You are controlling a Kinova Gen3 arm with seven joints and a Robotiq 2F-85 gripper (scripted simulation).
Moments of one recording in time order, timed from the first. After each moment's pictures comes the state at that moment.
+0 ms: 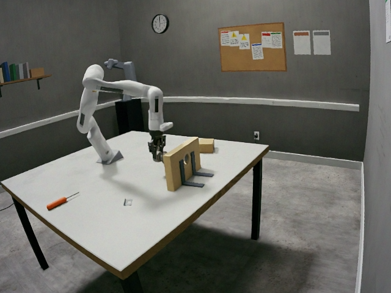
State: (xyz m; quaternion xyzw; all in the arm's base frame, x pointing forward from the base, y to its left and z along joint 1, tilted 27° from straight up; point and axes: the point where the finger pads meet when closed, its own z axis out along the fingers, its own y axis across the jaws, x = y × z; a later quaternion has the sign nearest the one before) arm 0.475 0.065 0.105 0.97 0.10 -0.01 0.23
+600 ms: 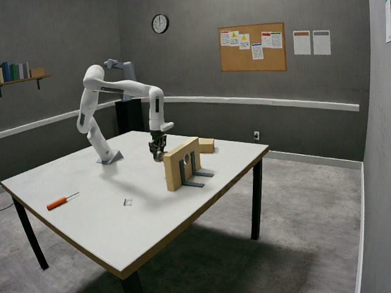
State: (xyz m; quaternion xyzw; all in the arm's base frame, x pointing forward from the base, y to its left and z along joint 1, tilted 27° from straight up) arm 0.479 0.066 0.105 0.97 0.10 -0.01 0.23
